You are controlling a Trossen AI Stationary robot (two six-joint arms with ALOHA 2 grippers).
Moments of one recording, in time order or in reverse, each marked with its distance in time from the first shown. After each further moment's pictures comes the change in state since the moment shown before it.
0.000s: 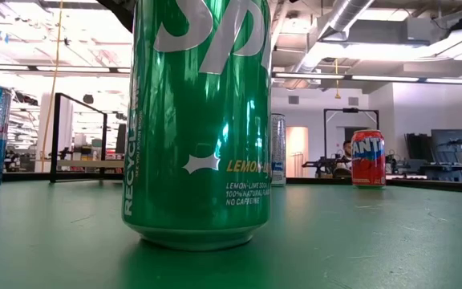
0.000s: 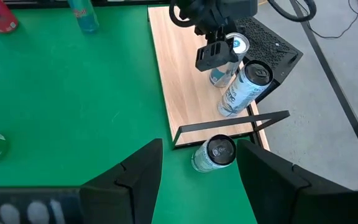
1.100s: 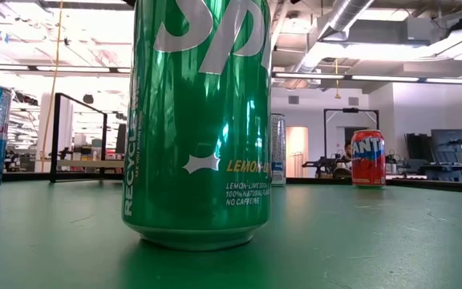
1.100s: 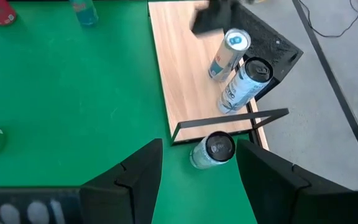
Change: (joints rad) left arm -0.020 -0.090 0.179 -0.245 -0.037 0.230; right arm -0.002 0.000 0.000 -0.020 0.001 -0.016
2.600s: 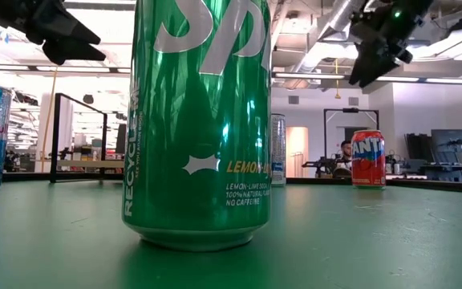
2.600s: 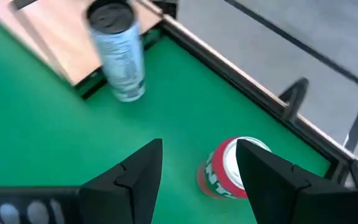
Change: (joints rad) left arm -0.719 -1.232 -0.938 0.154 0.052 0.066; right arm 0.007 -0.711 -1.367 0.605 0.447 0.576
